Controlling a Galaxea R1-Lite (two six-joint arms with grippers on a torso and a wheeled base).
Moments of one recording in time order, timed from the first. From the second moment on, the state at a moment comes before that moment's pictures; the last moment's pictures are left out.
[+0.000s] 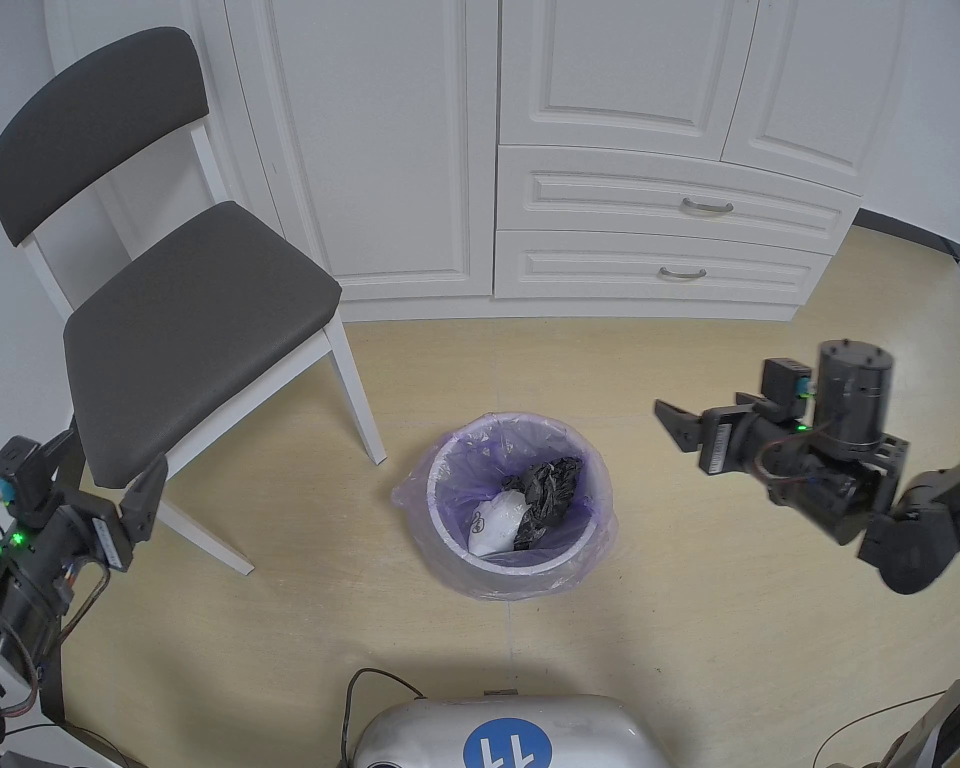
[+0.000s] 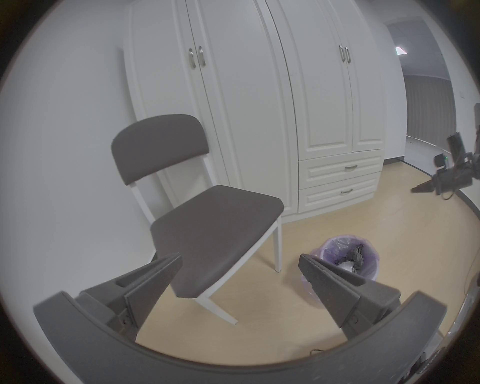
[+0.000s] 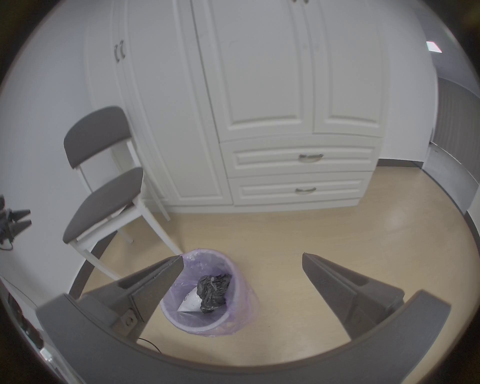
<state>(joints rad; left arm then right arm) -0.39 1.06 -0.28 -0.72 0.43 0.16 0.49 1.69 -0.68 -0.85 -0.29 0.11</state>
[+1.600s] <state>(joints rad) 0.00 0.02 -0.02 -0.06 0.14 -0.01 0.00 0.01 -0.02 -0.07 -0.01 -0.02</state>
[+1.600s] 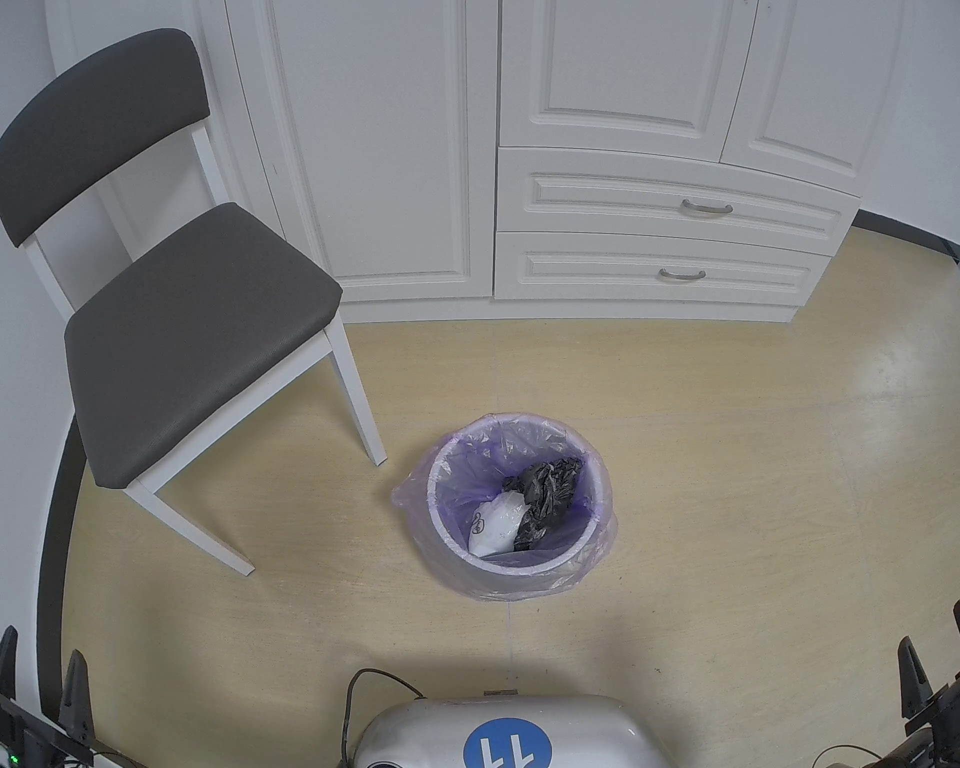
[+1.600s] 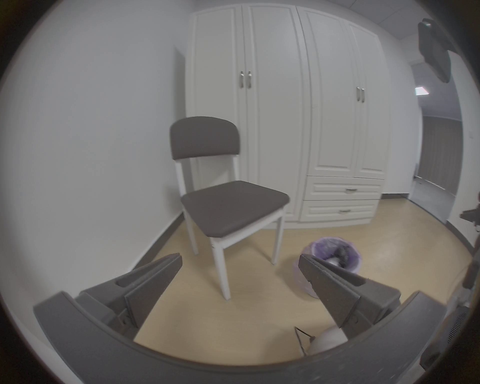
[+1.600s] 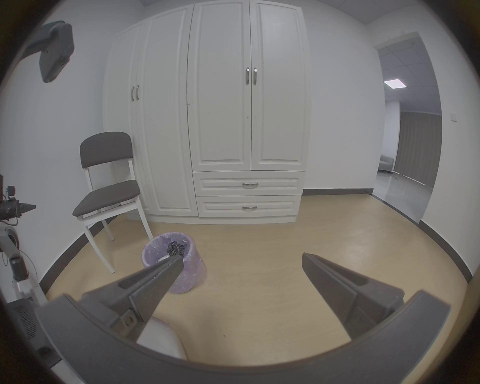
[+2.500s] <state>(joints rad) 0.00 0.01 -0.02 0.00 0.00 0.00 0.00 0.01 -0.02 0.00 0.00 0.00</state>
